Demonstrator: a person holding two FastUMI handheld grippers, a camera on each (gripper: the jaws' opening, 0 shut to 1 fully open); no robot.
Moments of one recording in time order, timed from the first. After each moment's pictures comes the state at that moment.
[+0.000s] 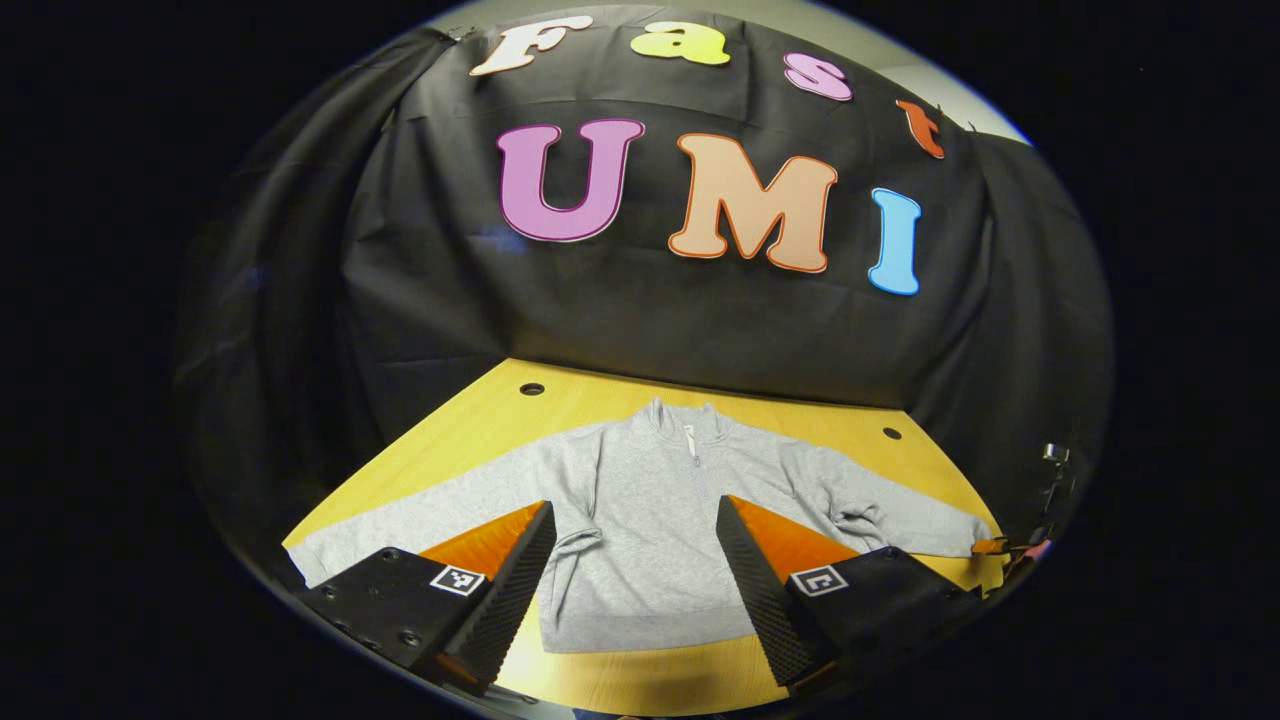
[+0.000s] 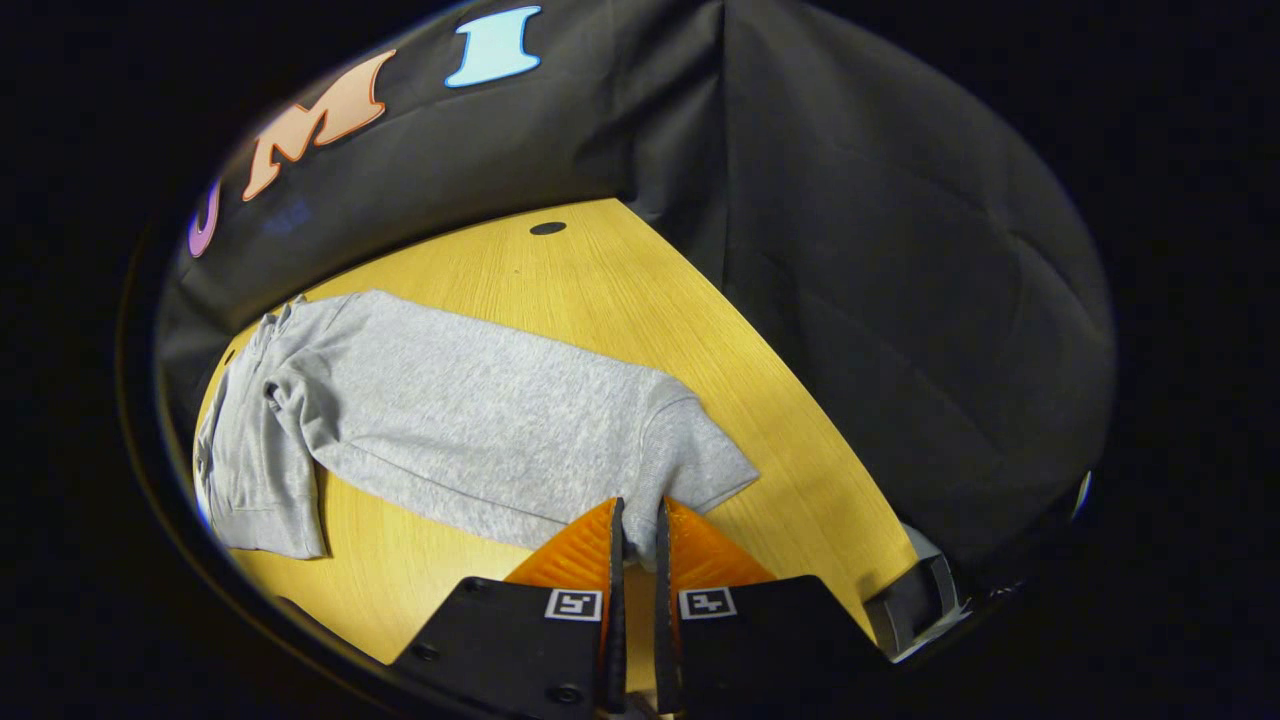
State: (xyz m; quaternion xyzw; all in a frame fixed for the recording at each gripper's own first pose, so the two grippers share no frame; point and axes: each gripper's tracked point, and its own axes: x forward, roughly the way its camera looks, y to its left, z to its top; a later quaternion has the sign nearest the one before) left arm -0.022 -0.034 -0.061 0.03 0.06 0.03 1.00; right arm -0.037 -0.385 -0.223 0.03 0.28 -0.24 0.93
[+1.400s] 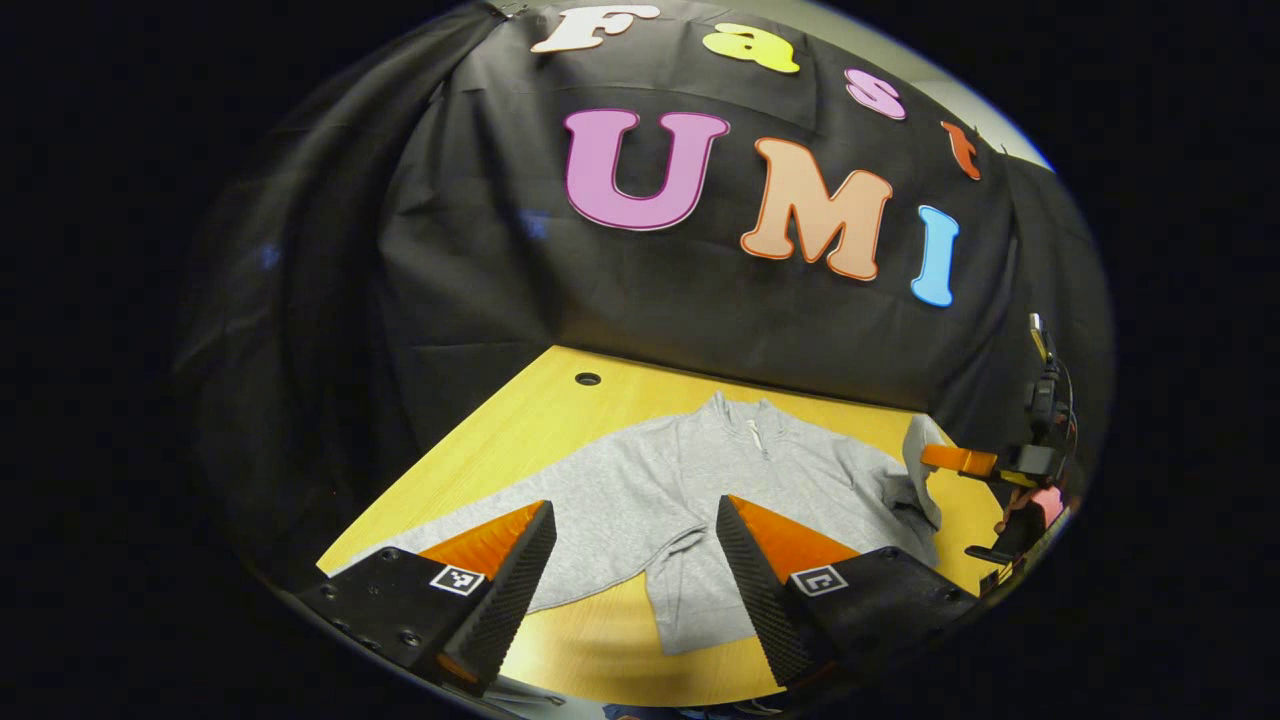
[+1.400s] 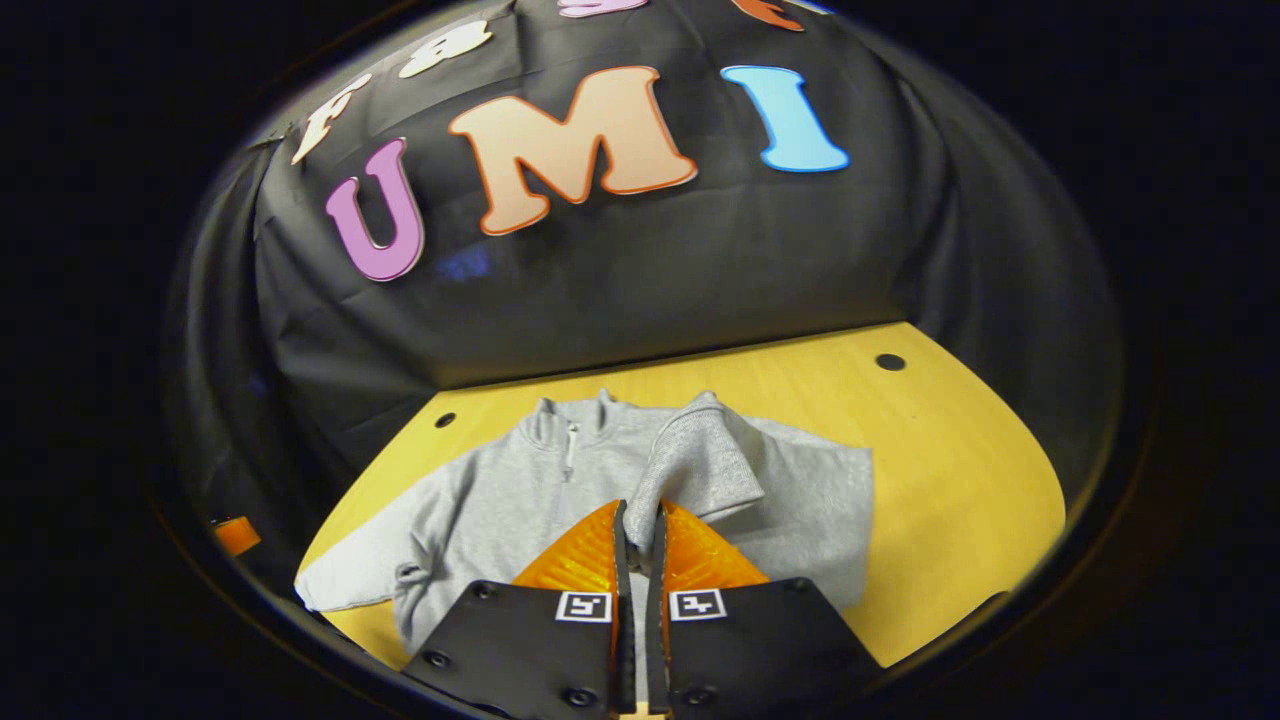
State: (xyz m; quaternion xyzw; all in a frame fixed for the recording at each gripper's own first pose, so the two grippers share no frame) left arm -0.033 0.091 -0.055 0.01 0.08 0.04 1.00; right arm 0.110 0.030 -0.107 0.02 0.15 0.02 0.99
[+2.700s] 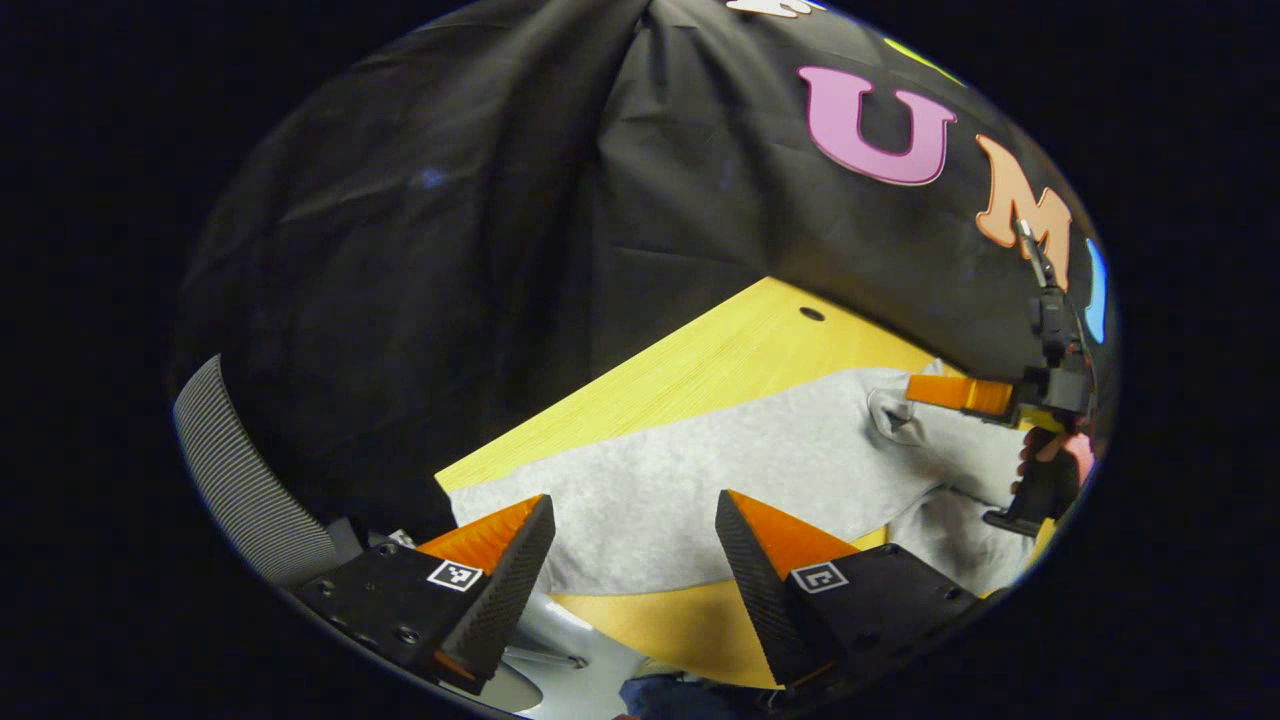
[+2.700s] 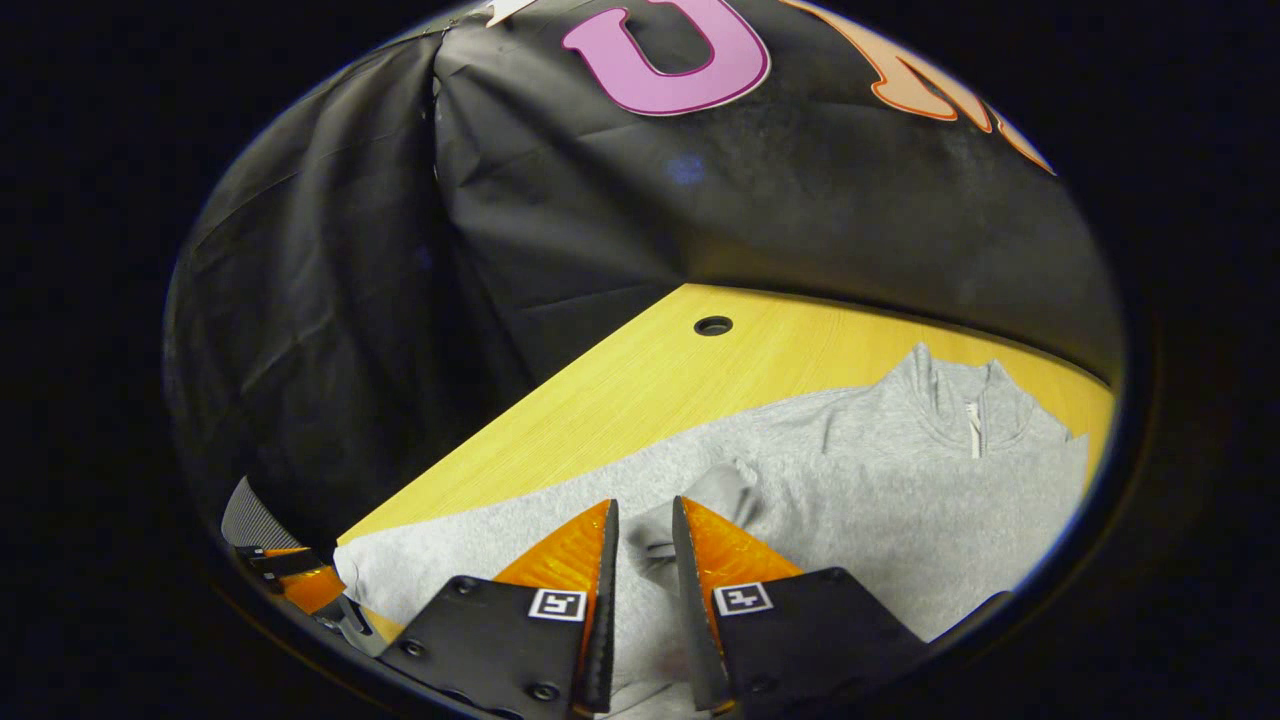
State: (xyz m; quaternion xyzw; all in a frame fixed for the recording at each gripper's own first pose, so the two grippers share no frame) left arm -0.074 0.289 -0.171 -0.08 0.15 0.28 0.94; right arm 0.190 0.366 -0.229 -0.09 0.25 0.28 0.92
